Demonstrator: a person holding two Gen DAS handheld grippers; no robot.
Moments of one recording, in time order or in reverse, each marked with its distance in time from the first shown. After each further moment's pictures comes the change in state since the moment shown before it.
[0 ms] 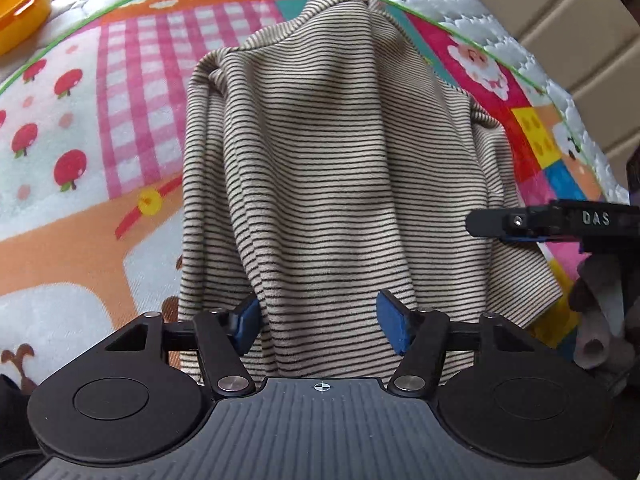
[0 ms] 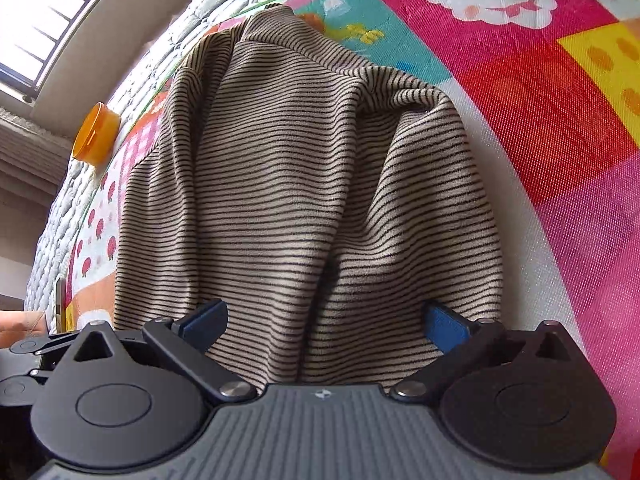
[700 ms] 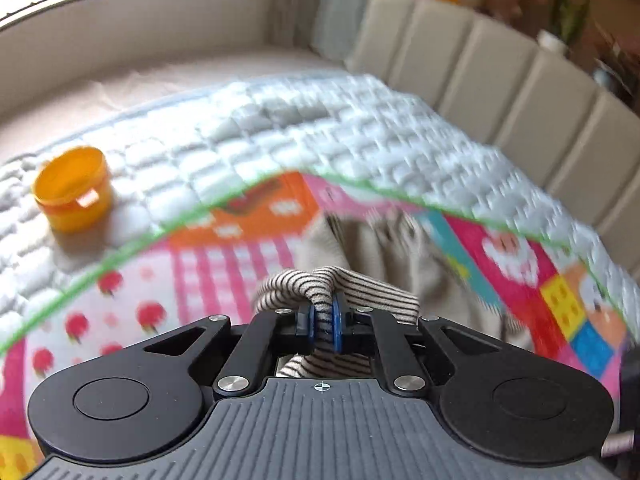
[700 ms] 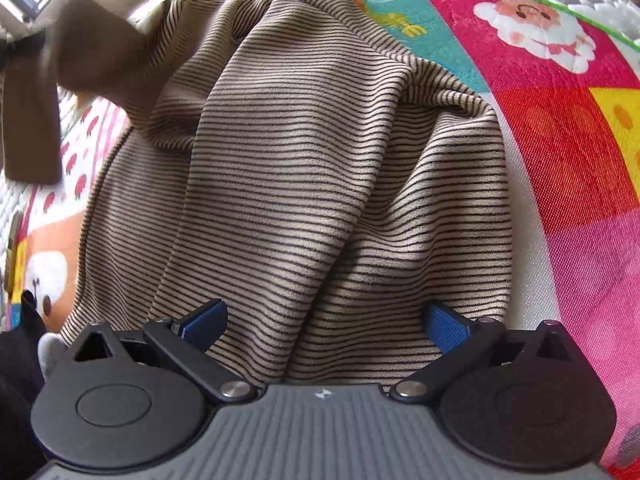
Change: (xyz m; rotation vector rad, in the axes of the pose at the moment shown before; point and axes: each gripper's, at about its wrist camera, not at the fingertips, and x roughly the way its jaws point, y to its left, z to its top) left arm -0.098 0.058 0.117 -0.148 -0.540 0.177; right arm 0.012 0.029 -0.012 -0.210 0.045 -0.151
